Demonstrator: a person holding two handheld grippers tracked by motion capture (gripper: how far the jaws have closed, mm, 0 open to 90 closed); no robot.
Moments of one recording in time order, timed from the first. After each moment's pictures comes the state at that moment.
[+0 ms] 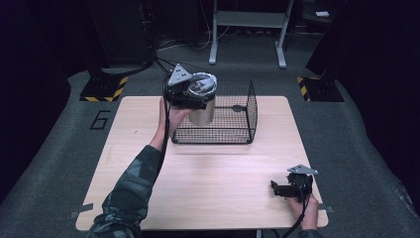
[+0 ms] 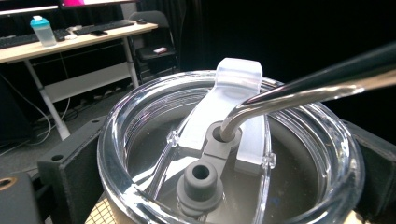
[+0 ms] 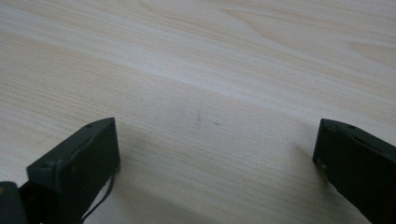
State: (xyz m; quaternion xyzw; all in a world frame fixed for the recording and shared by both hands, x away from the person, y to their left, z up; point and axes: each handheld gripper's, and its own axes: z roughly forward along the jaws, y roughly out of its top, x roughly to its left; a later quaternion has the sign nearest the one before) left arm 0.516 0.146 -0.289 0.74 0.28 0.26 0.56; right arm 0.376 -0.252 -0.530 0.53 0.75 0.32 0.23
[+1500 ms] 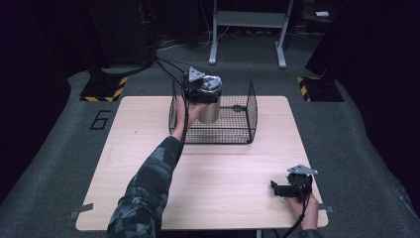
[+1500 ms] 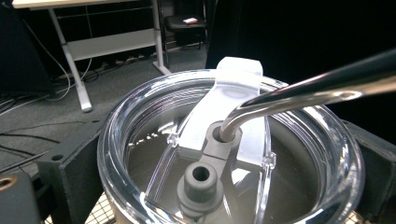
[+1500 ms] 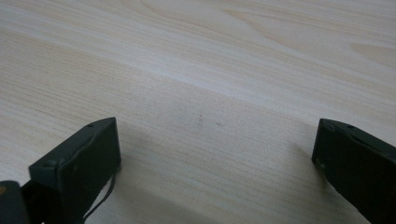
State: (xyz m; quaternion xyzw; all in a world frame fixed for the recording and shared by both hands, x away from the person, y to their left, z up) left arm 0.591 0.115 -0.349 0.72 0.37 0.26 0.52; right arm 0.376 -0.252 -0.530 0.53 0.75 0.32 0.22
